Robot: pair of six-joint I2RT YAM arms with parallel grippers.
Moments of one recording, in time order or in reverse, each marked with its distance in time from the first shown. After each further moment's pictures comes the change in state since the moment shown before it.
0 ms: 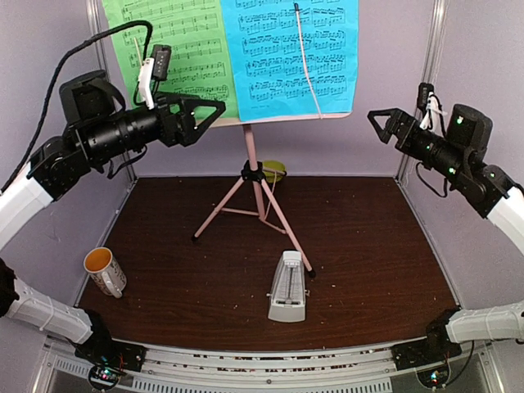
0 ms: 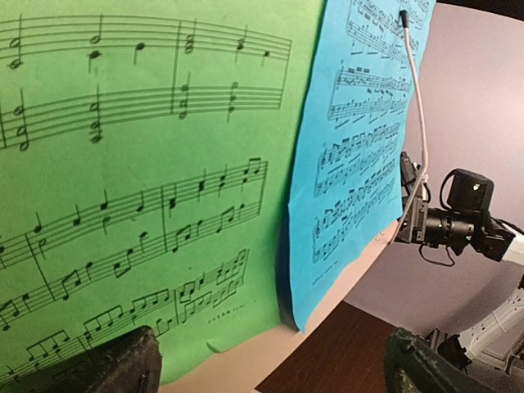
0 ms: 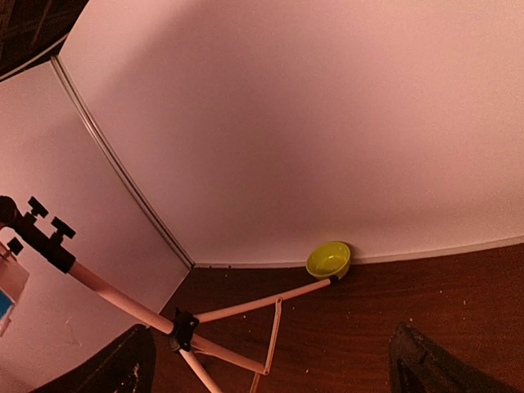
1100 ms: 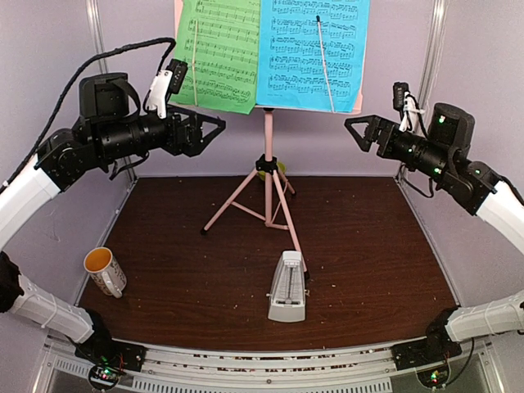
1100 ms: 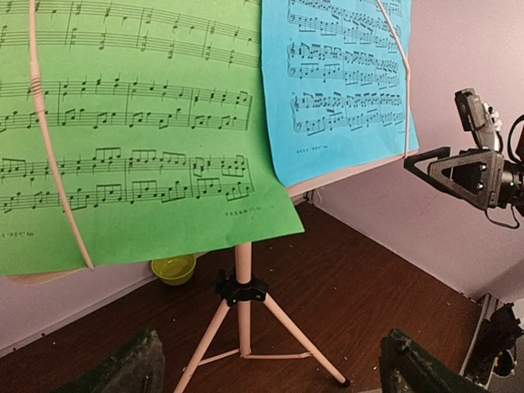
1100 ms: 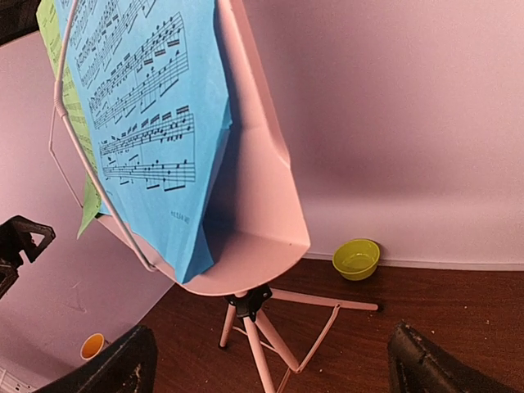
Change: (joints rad) left arm 0.014 0.061 0.067 -0.193 -0.108 0.086; right arm 0.100 0.072 0.021 0.023 -0.037 -0.086
